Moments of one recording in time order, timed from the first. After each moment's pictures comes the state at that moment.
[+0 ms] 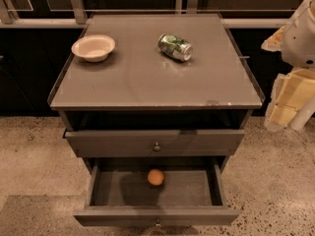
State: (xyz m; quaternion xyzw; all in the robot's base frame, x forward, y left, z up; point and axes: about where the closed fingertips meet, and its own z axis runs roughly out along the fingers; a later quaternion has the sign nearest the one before) arm 0.438 -0.217 0.976 -0.60 0.78 -0.03 0.16
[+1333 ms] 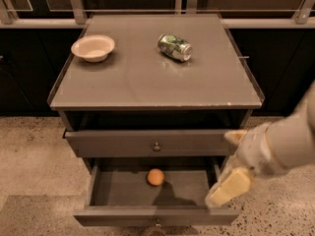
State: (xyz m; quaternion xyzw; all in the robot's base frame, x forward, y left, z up) arm 0.386 -0.159 0.797 -0.49 0.82 0.16 0.24
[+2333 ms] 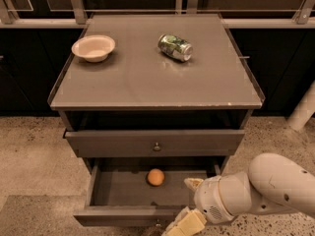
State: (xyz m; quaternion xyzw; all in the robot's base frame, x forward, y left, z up) arm 0.341 -0.061 0.660 -0.42 0.81 0.33 0.23
